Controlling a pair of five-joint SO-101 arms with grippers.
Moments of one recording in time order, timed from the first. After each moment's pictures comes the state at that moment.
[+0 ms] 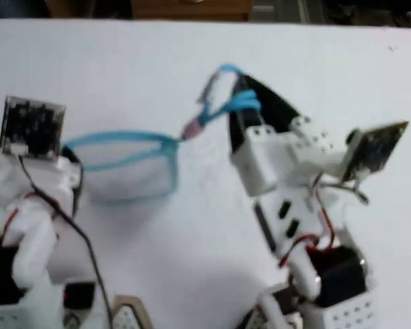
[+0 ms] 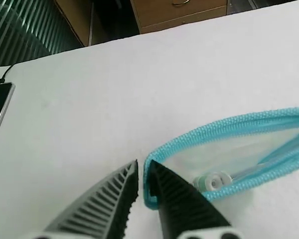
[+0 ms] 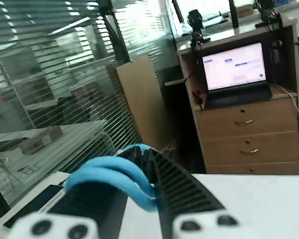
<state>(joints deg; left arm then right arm) -9.3 -58.4 18.2 88.5 -14.0 -23.8 -64.6 29.9 38.2 -16.7</state>
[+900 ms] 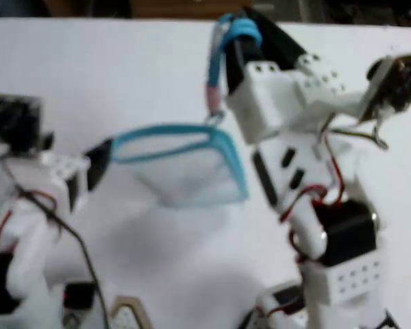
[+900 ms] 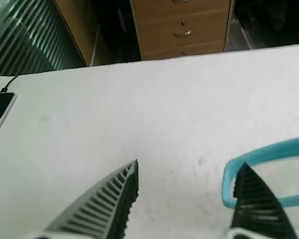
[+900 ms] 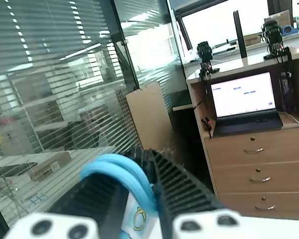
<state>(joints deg) -8.5 -57.6 11.5 85.9 -5.1 -23.9 -42.7 1.9 40.2 -16.9</state>
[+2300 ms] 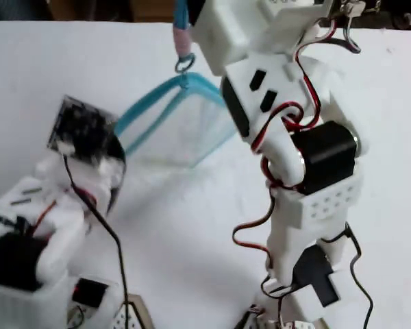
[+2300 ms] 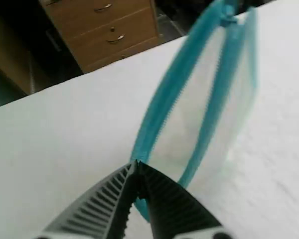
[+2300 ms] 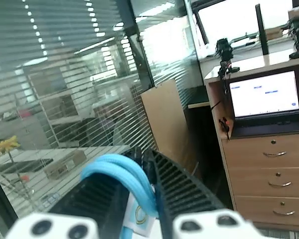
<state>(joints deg) 4.5 -57.6 22.2 77.0 -11.1 -27.9 -3.8 -59.7 62.9 -16.9</state>
